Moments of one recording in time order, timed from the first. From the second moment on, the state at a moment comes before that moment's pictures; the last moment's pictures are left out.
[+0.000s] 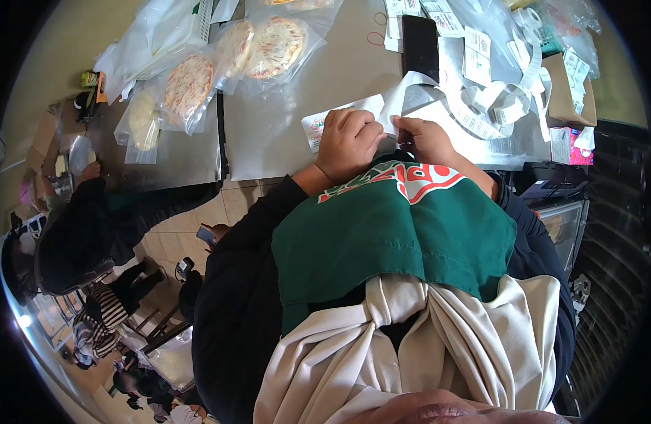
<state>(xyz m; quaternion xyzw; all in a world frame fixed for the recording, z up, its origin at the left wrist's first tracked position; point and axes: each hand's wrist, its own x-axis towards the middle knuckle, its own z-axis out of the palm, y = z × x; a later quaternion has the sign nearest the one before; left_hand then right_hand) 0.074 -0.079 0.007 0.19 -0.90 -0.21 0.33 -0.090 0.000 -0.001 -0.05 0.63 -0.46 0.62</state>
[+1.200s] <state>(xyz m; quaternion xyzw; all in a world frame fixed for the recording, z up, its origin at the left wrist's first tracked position) 0.103 -0.116 -0.016 0.45 -0.88 -0.12 0.04 -0.097 -0.012 -0.027 -0.52 0.71 -0.20 0.42</state>
